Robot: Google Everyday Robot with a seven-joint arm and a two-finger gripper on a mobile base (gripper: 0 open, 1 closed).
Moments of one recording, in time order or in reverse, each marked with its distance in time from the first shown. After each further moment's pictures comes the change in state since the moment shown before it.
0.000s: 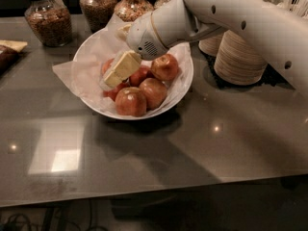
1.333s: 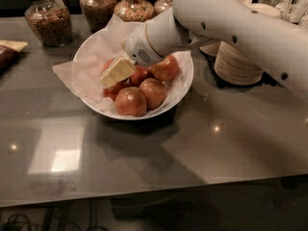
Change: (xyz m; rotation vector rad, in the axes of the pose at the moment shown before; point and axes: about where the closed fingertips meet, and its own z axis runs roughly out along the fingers) arm 0.024 -0.016 0.014 0.145 0.089 0.113
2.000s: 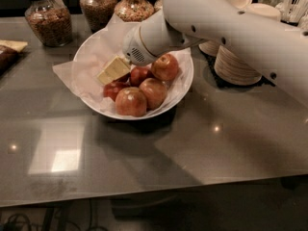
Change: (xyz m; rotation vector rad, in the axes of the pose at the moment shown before) arm 0.002 -0.012 0.013 0.056 0.037 0.069
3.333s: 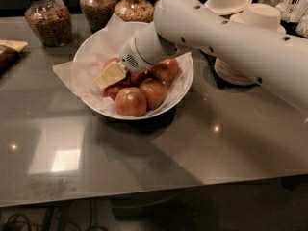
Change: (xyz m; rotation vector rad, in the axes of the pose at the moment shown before) arm 0.025 -0.004 0.025 0.028 0.064 0.165
